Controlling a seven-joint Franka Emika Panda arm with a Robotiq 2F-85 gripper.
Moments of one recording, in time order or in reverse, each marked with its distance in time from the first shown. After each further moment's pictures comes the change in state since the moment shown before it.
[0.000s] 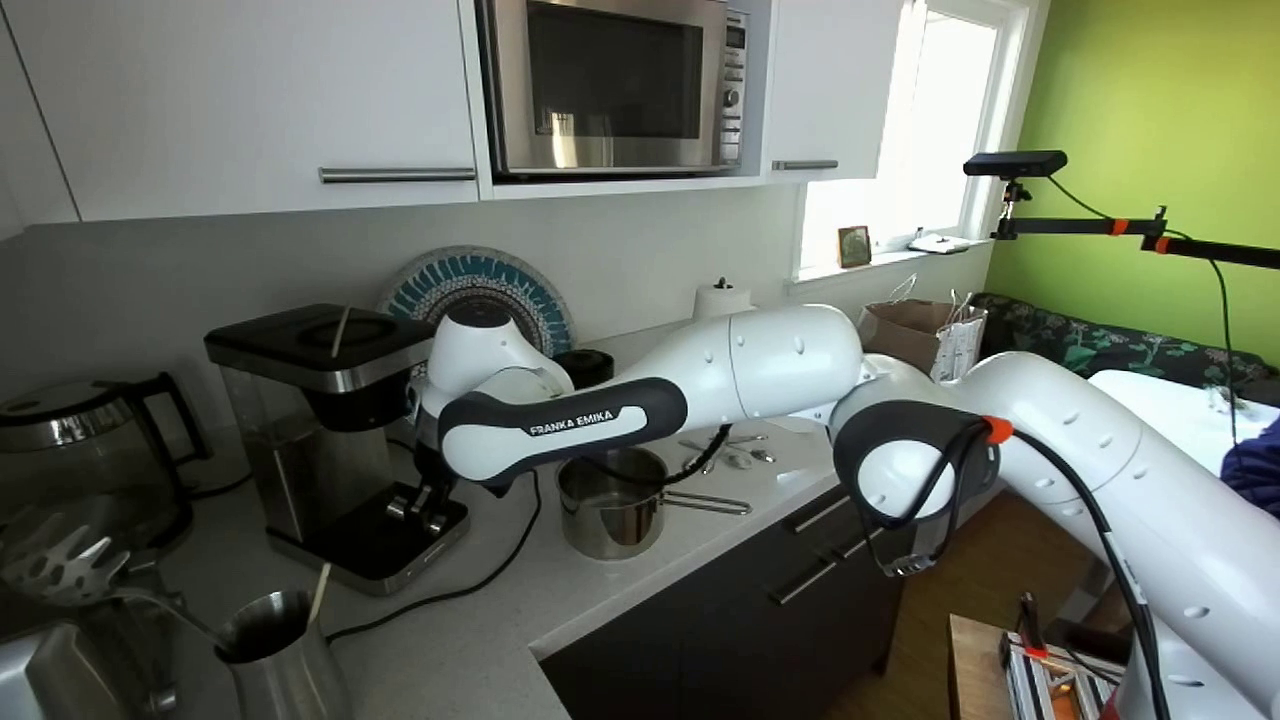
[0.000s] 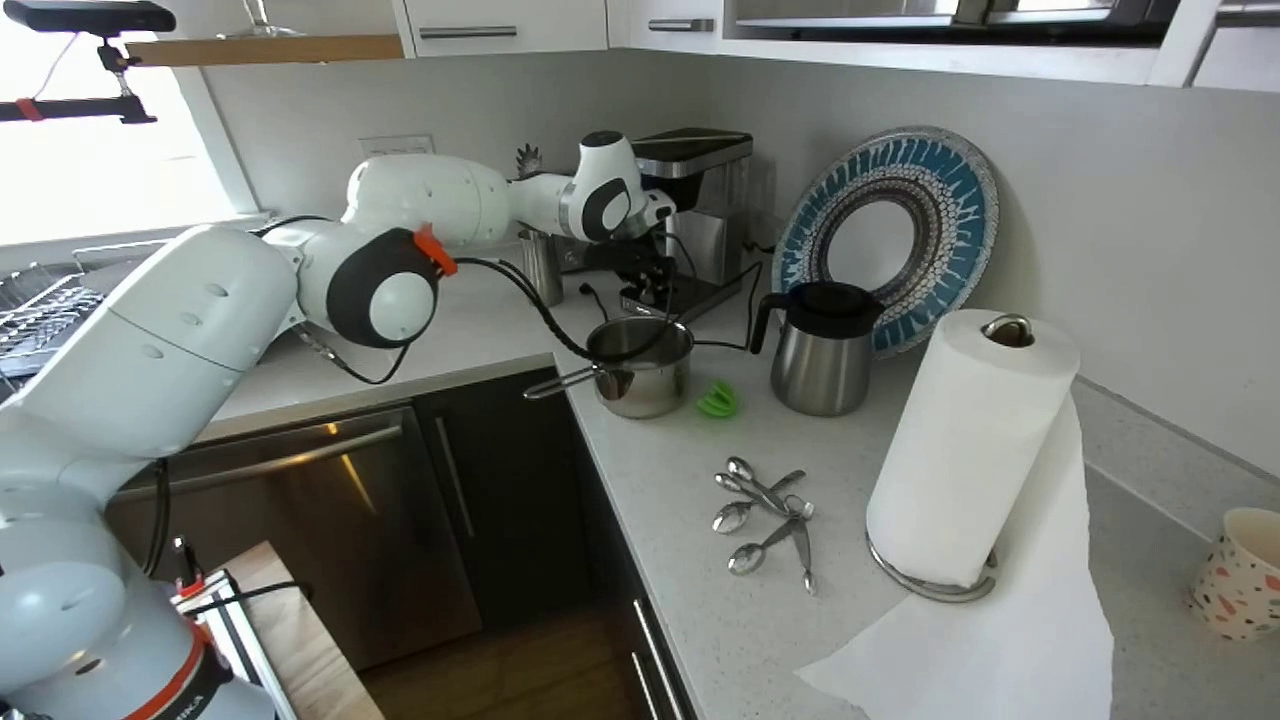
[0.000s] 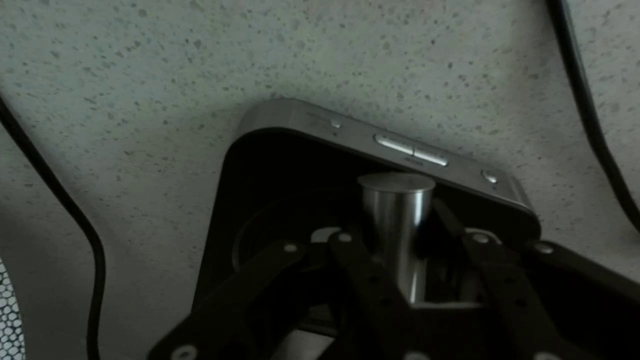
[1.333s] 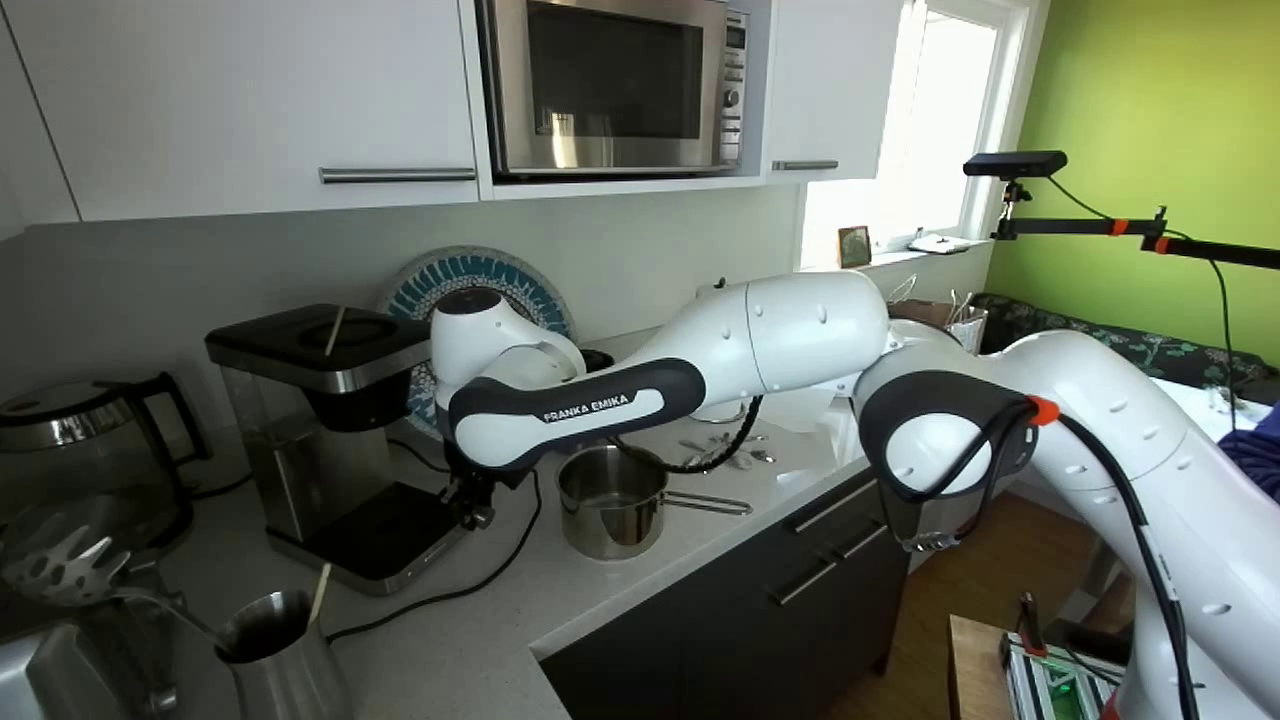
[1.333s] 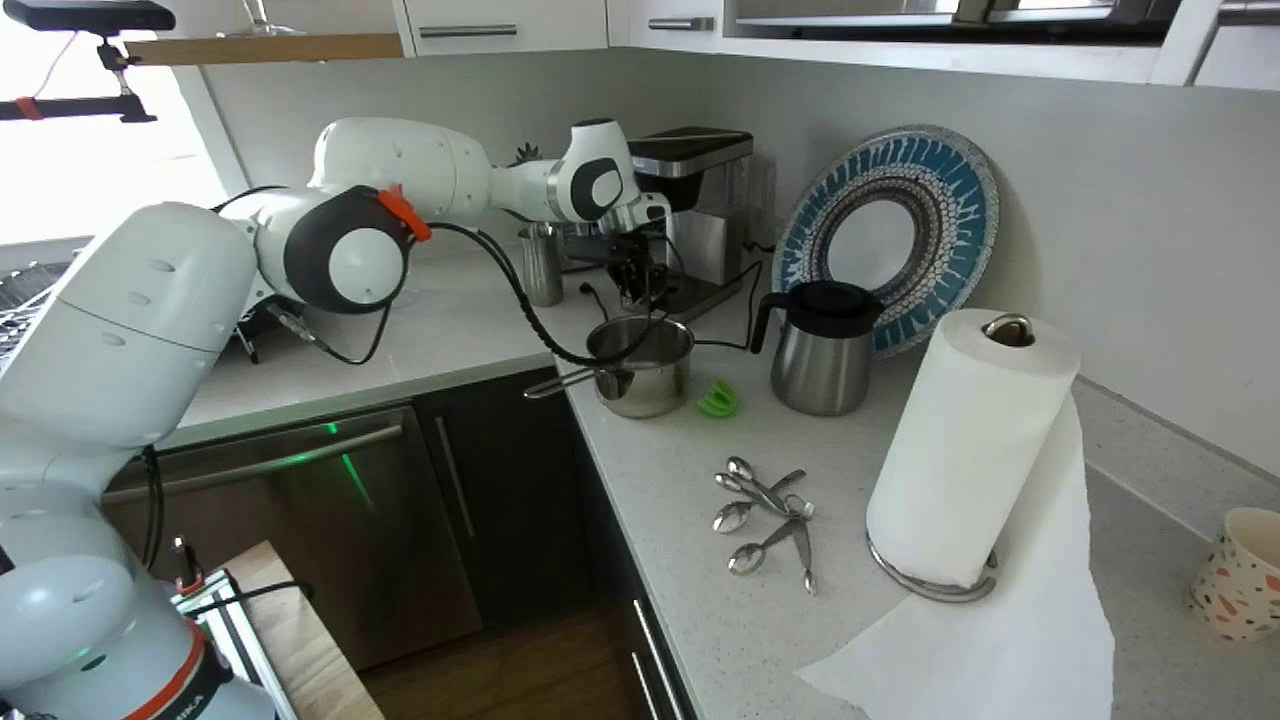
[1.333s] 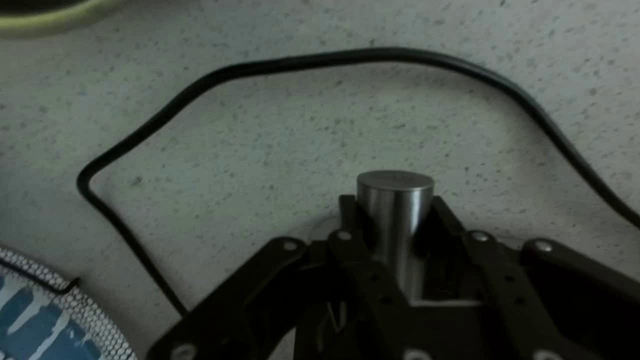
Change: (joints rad) arm 0.047 -0.128 -0.094 -0.136 -0.063 -0.173 0.265
